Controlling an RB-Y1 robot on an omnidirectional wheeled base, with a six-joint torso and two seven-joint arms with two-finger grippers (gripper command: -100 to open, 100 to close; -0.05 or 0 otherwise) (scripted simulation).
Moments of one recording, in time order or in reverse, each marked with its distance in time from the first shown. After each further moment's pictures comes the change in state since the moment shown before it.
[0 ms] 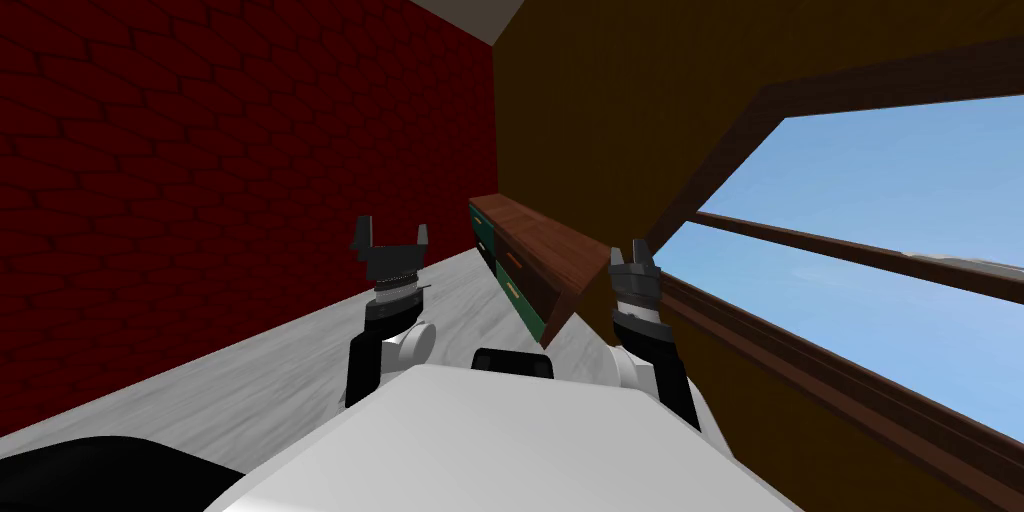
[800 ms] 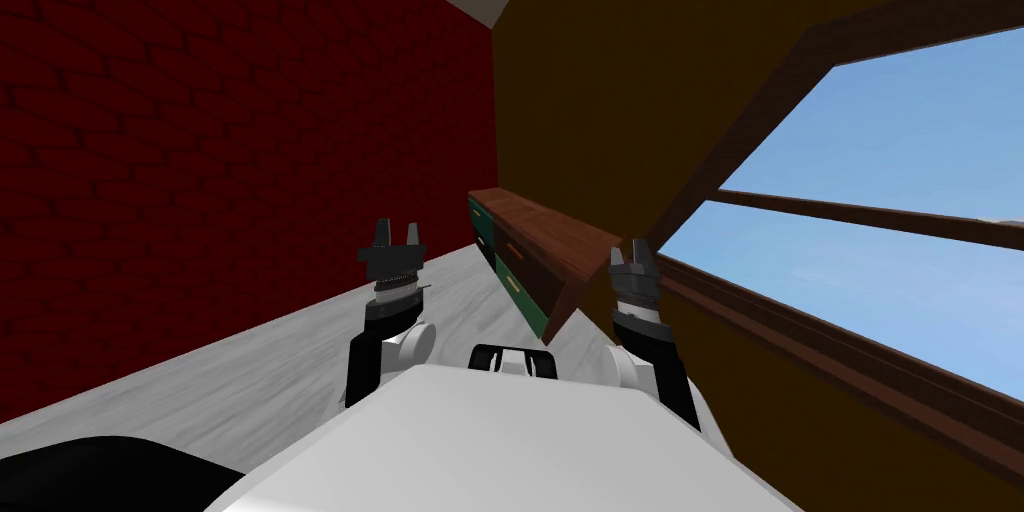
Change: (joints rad) left arm 0.000 0.000 0.000 0.000 0.000 0.000 0.000; right arm 0.000 0.000 0.000 0.000 0.000 0.000 0.000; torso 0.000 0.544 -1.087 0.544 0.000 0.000
